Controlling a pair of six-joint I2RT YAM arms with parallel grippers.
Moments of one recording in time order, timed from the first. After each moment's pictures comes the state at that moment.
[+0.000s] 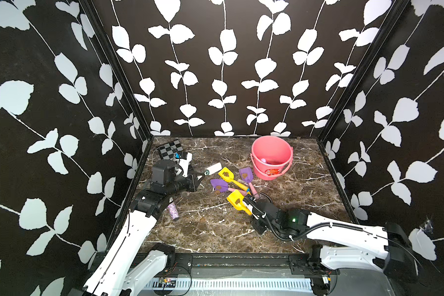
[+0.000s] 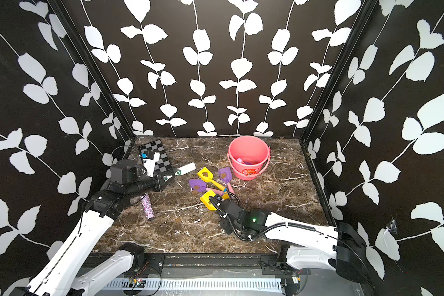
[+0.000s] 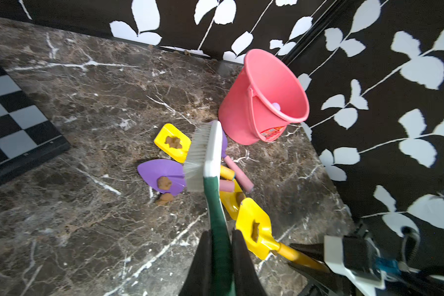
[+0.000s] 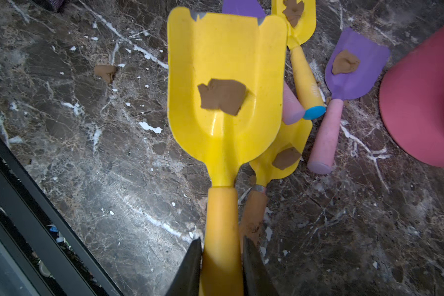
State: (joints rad) left arm -0.32 0.88 0.96 -0.60 0.43 -0.37; right arm 1.14 1.14 0.78 -0.58 0.26 0.22
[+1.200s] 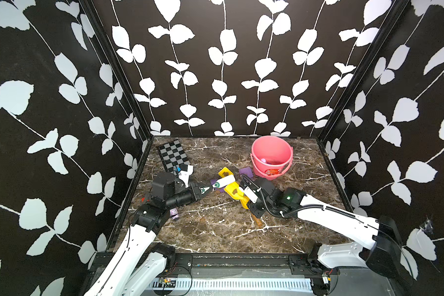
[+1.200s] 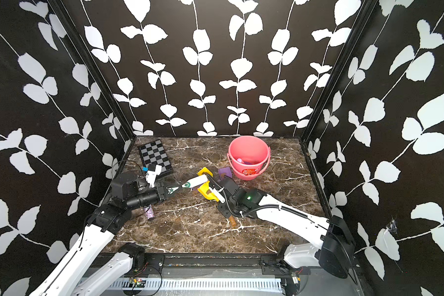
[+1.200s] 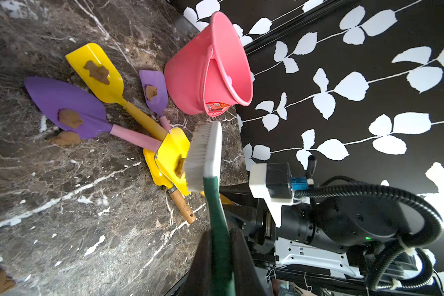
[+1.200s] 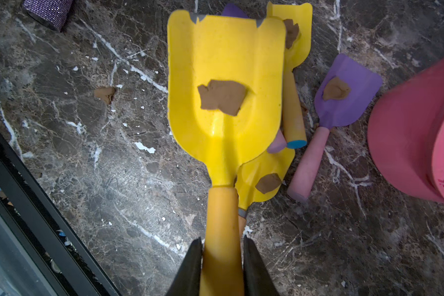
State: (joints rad) left arm -0.37 0.75 0.73 -0.43 0.62 -0.87; right arm 0.96 1.32 1.04 -0.70 0.08 0.05
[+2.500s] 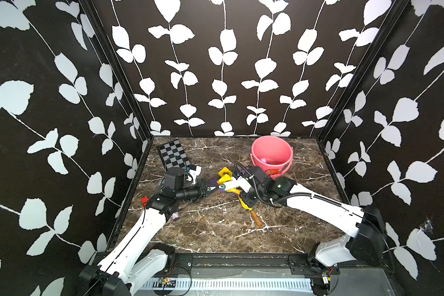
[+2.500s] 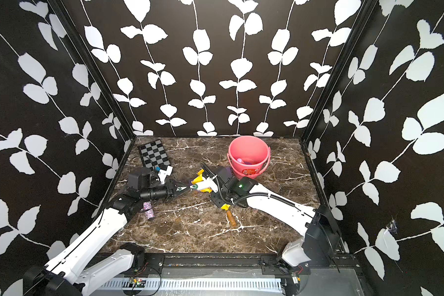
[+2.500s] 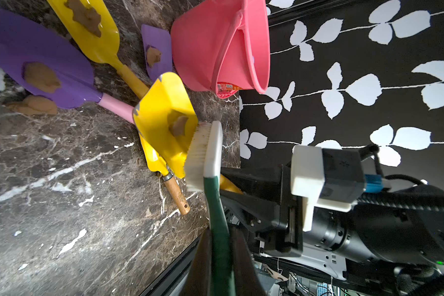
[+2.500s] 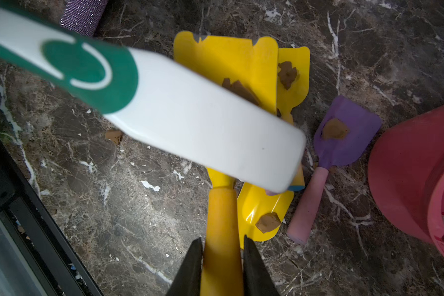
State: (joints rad) left arm -0.34 0.95 0.71 -0.32 0.76 -0.92; right arm 0.91 1.46 1.20 -0.68 0.01 0.02
